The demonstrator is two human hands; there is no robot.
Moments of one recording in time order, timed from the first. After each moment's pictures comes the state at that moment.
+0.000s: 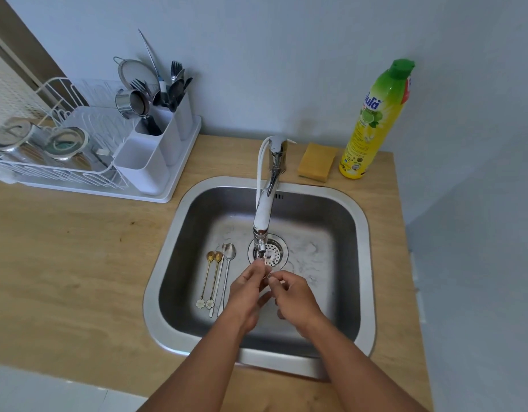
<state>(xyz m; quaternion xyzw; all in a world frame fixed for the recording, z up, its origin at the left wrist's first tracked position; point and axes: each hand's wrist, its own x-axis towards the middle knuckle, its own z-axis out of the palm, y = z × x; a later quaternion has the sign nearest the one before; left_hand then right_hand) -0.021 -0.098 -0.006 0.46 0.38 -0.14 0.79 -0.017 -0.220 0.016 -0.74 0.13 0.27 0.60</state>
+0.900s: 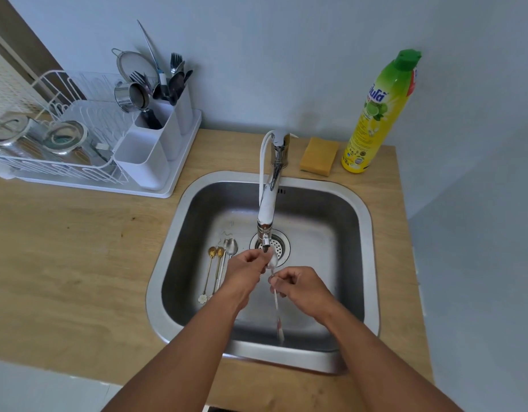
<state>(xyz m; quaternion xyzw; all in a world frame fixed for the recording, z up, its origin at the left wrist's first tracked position) 0.008 -0.080 0.014 0.65 0.34 -0.15 0.66 -0.003 -0.241 0.014 -0.75 0.05 0.31 0.58</state>
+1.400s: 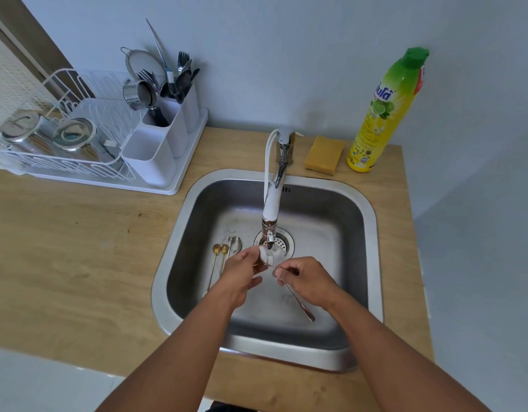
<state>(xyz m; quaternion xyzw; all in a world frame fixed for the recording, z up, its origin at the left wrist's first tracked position) 0.003 -0.067 0.022 0.58 0.38 -0.19 0.69 0.015 -0.245 0.010 -0.82 -0.04 0.28 0.51</state>
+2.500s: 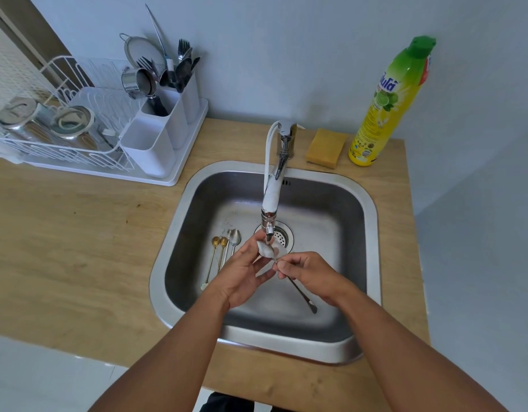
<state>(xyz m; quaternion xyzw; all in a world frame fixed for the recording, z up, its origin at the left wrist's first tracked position) -0.013 -0.057 0.010 0.41 0.20 -0.24 0.86 0.016 -0.257 0.013 -0.70 -0.02 0.35 0.62</state>
